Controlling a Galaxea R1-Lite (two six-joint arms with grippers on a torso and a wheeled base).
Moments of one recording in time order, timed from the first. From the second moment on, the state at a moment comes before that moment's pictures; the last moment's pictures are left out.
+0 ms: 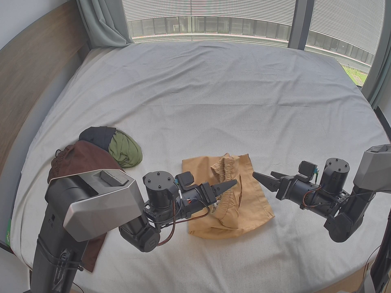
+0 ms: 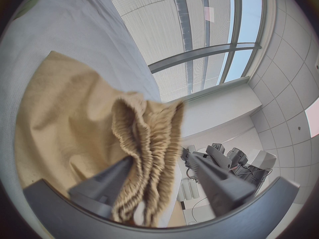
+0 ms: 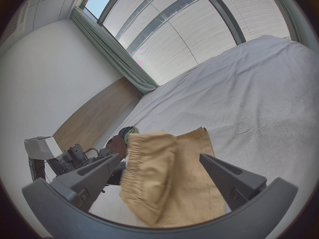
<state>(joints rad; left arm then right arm) -0.60 2.52 -1.02 -1.49 -0.47 -0.94 0.33 2.12 -0.44 -1.54 0.33 0.43</state>
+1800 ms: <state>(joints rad) -0.39 1.99 -0.60 -1.47 -0.48 -0.67 0.42 2.34 -0.30 -1.54 0.33 0.38</state>
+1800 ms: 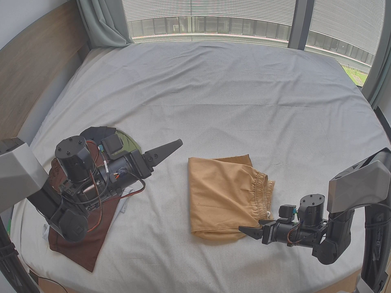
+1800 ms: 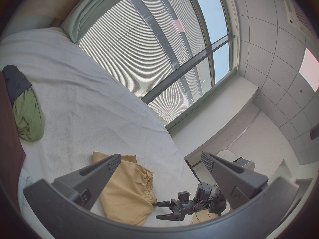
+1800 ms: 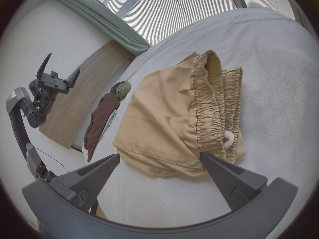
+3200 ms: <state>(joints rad) -0.32 1.86 -0.30 -1.55 -0.55 -0.26 0.38 2.17 -0.28 -1.54 0.33 0.36</state>
